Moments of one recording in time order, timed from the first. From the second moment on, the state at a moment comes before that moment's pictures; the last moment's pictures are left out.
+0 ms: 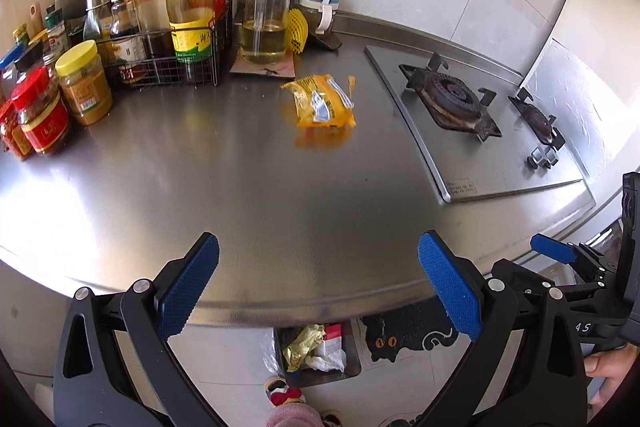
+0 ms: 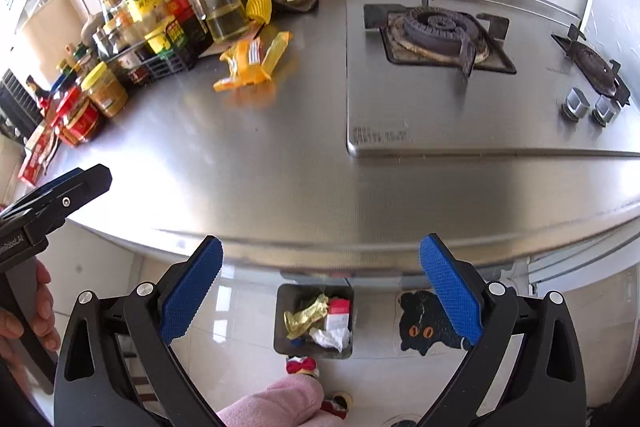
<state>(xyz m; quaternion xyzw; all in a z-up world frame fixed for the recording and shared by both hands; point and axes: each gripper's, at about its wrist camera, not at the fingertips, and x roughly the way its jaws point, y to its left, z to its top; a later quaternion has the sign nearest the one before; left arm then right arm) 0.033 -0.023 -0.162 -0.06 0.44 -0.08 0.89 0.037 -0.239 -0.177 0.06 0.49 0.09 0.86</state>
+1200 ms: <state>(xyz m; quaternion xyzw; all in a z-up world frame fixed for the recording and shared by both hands) 0.258 -0.055 -0.234 -0.09 0.50 -0.08 0.86 0.397 -0.137 -0.200 0.07 0.51 0.27 0.82</state>
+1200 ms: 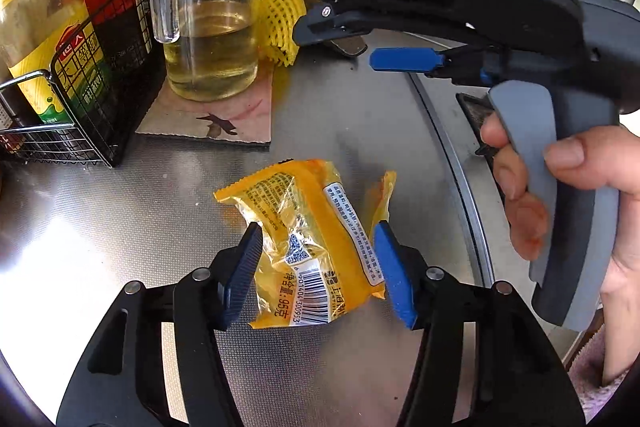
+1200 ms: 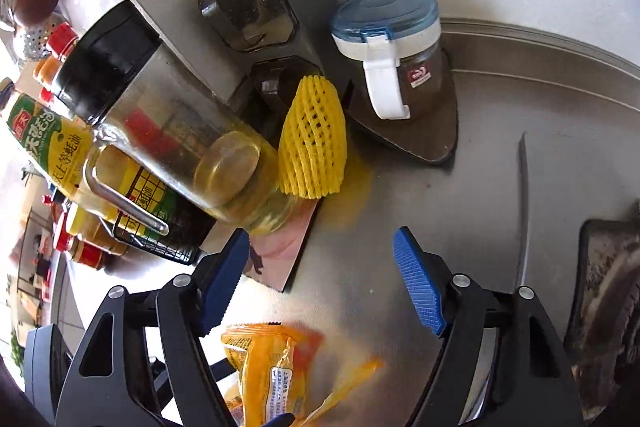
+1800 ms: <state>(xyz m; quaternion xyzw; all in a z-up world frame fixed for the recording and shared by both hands) 0.265 -0.040 -0.236 -0.10 0.49 -0.07 0.86 0.435 -0.115 -0.234 0.06 0.51 0.30 0.81</state>
